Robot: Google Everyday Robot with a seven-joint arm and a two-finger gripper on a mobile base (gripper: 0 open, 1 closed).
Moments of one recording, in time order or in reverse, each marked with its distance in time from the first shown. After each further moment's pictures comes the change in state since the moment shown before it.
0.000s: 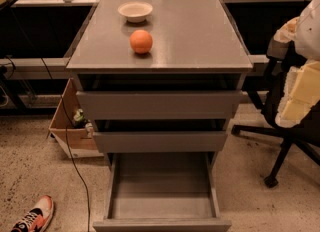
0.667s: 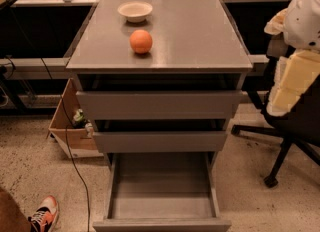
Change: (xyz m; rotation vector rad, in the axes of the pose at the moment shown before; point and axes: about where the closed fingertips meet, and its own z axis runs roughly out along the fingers) arm -0.011 -0.017 0.001 0.006 -0.002 -0.024
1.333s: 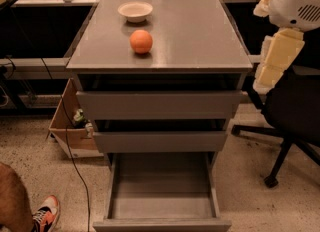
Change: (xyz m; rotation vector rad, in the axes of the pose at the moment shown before) arm -0.028 -0.041 0.003 0.033 -0.024 -0.030
